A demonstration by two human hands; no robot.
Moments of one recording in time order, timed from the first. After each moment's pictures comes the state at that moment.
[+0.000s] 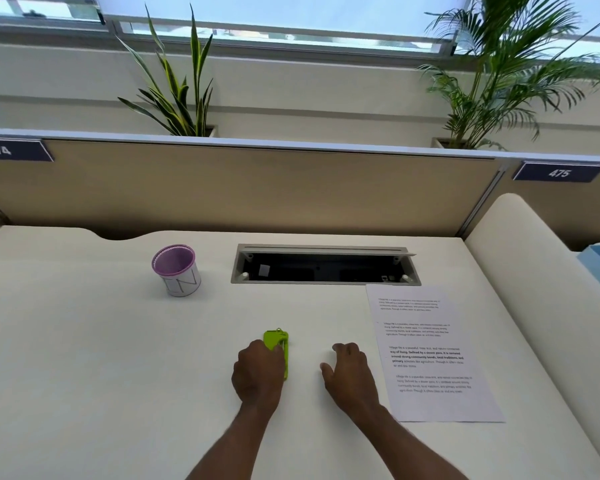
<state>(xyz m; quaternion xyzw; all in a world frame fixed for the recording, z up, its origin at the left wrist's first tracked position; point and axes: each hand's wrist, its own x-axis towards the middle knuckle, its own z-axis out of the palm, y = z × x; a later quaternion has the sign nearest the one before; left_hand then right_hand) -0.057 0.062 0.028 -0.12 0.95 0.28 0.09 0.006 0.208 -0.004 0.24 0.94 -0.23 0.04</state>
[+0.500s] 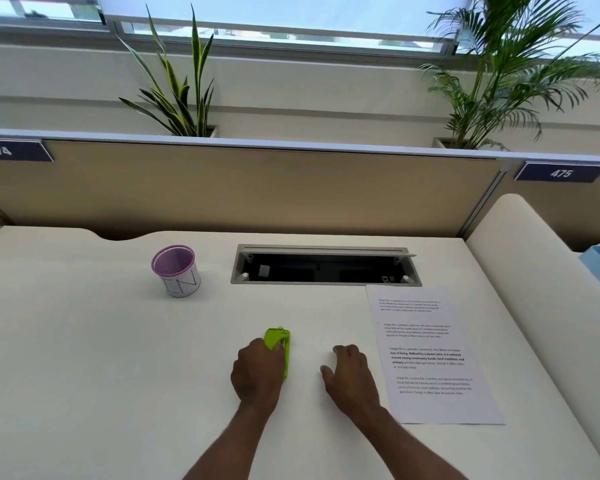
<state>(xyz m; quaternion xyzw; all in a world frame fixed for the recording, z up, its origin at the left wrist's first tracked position) -0.057 0.062 0.034 -0.10 0.95 0.27 0.08 0.007 0.211 -0.008 0.23 0.95 -0.22 0.05</state>
